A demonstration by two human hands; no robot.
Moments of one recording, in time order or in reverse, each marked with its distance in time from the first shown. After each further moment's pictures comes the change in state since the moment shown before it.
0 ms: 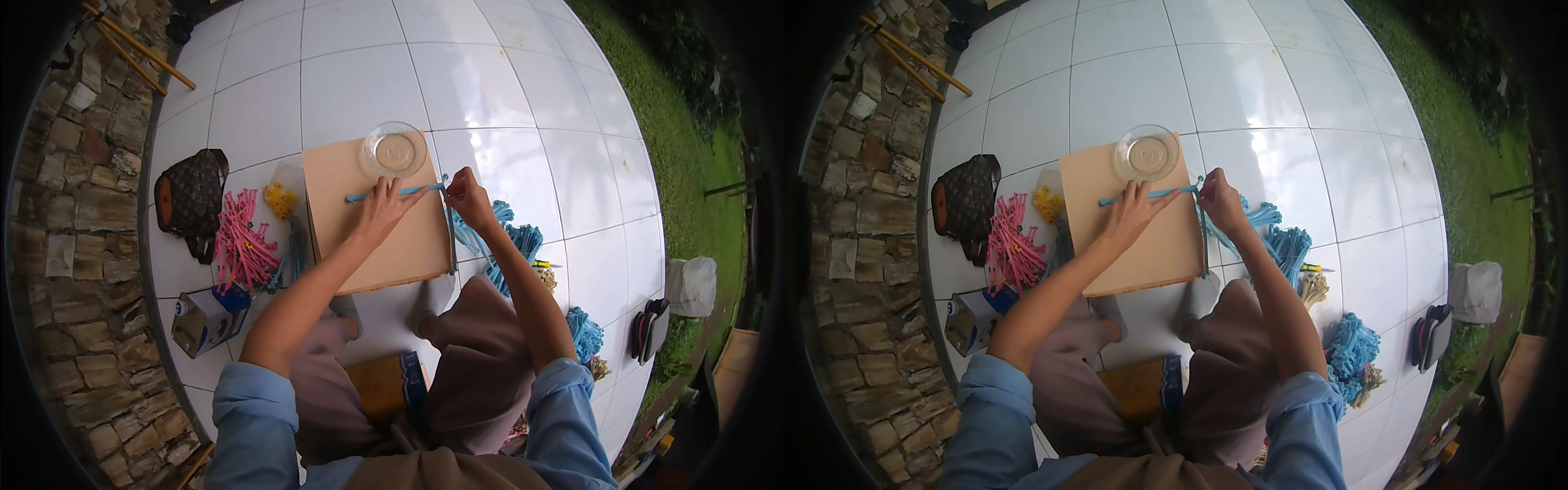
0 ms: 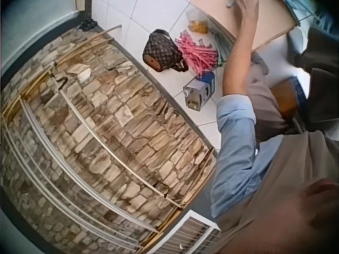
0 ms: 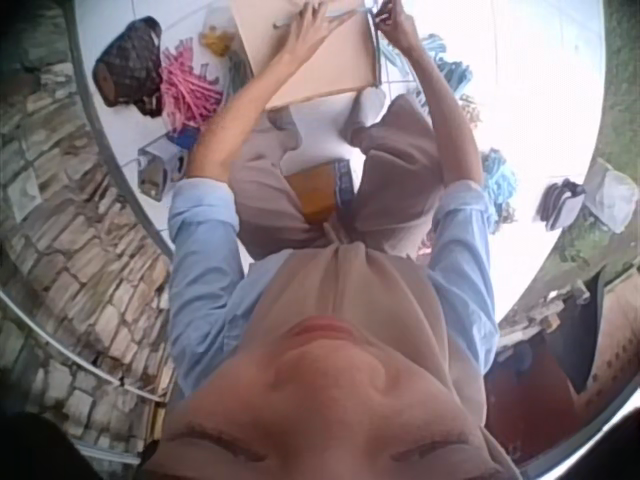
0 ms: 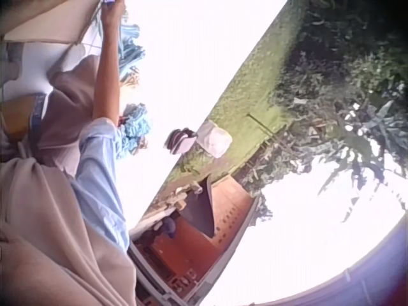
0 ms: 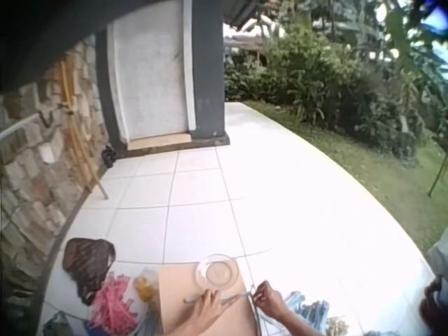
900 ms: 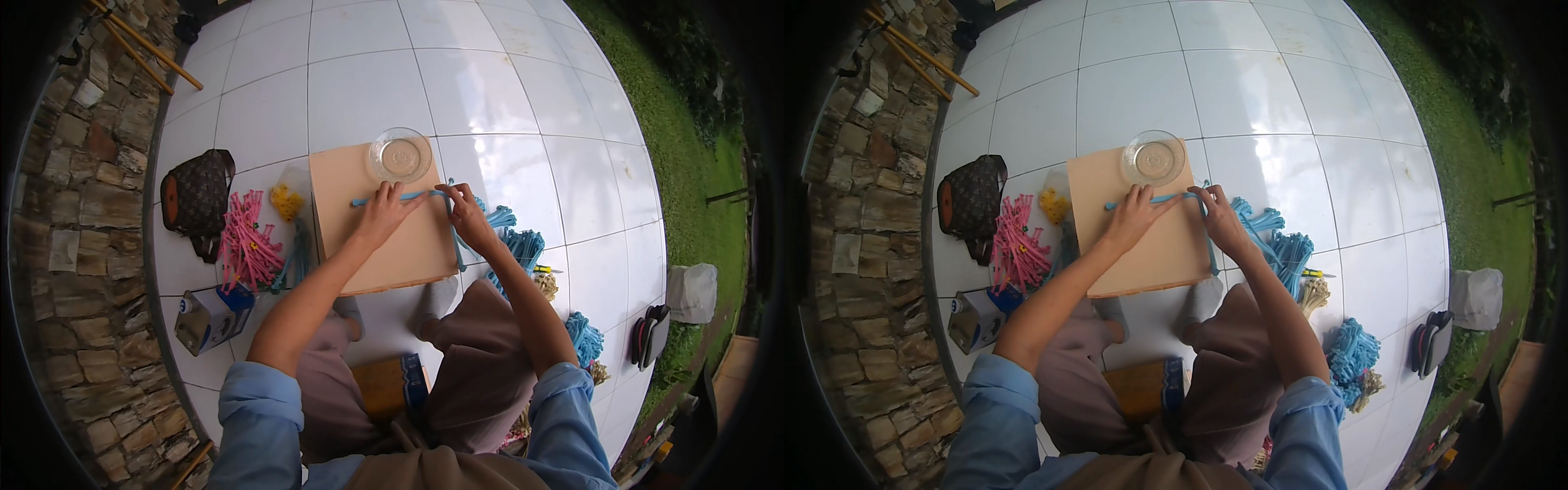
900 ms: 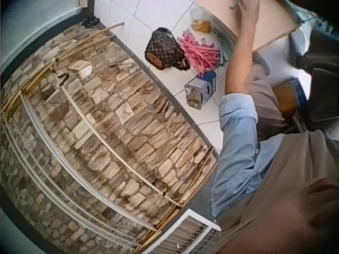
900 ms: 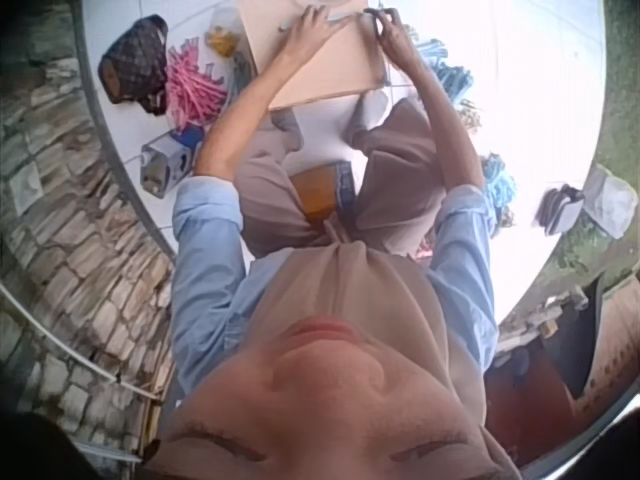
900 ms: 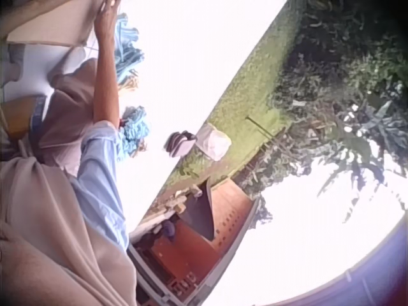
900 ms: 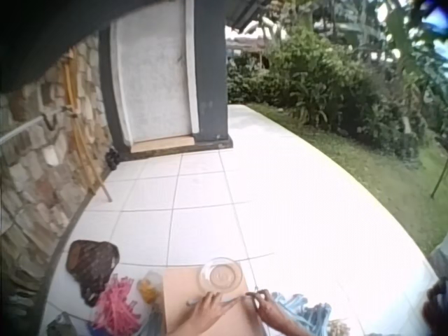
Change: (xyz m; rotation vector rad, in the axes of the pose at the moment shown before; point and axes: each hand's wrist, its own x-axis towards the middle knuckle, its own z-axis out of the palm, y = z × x) left_hand -0.003 -0.008 -0.004 -0.073 0.006 -0.003; right_hand -0.020 -0.020 0.003 -0.226 -0.138 -0.183
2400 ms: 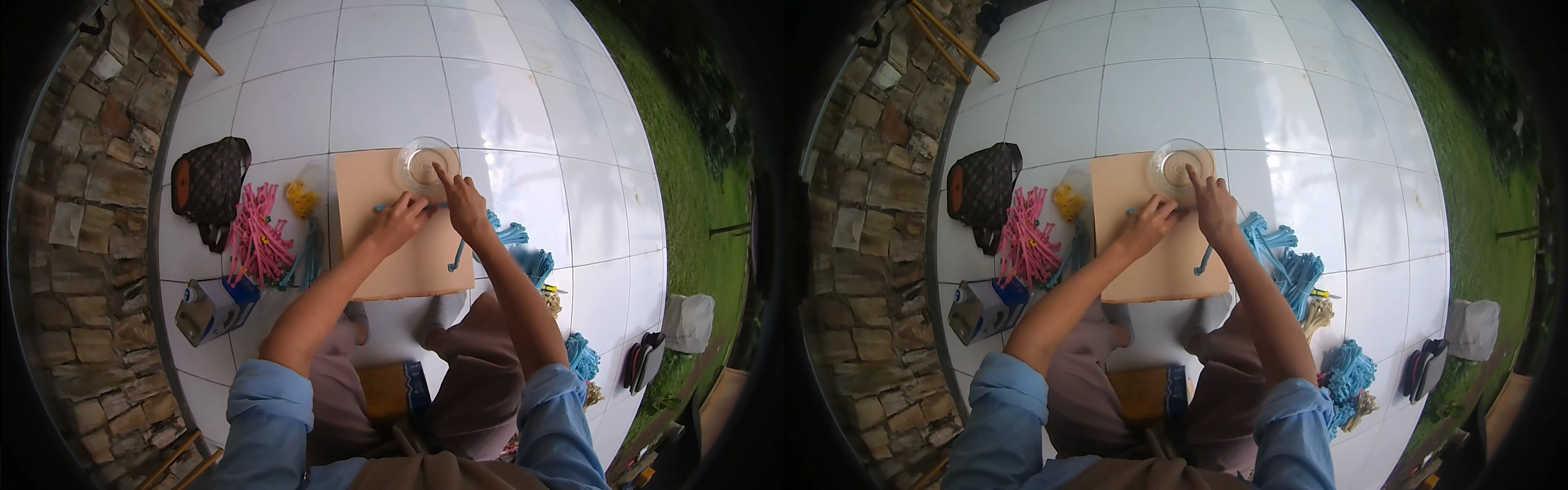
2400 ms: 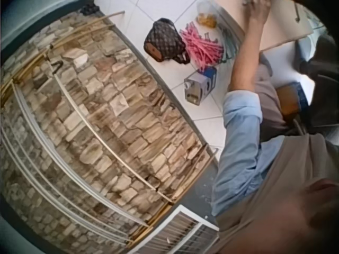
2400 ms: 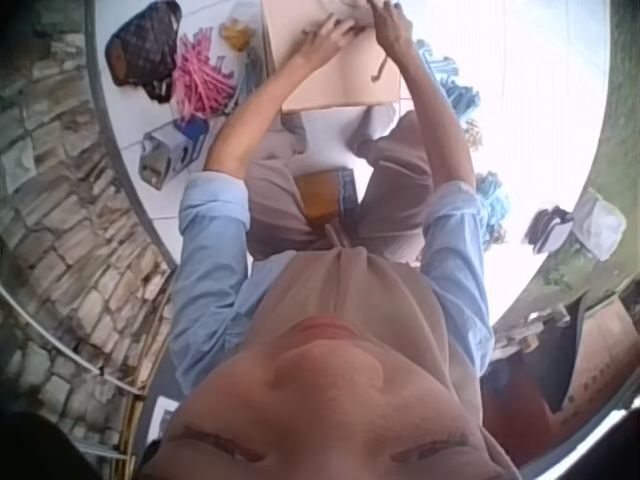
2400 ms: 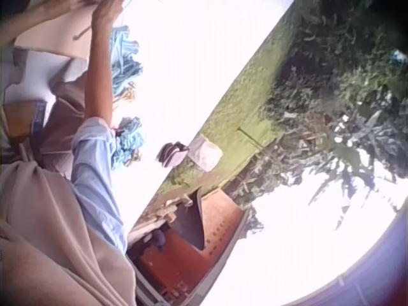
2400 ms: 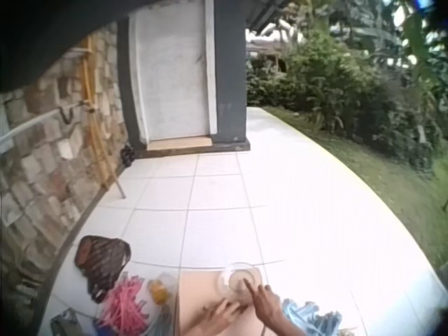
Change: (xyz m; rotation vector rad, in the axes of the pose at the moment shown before) left_hand -0.008 -0.012 -0.001 -0.271 0.178 0.001; right_hand 0.063 -0.042 0.020 -0.572 -0.075 0.064
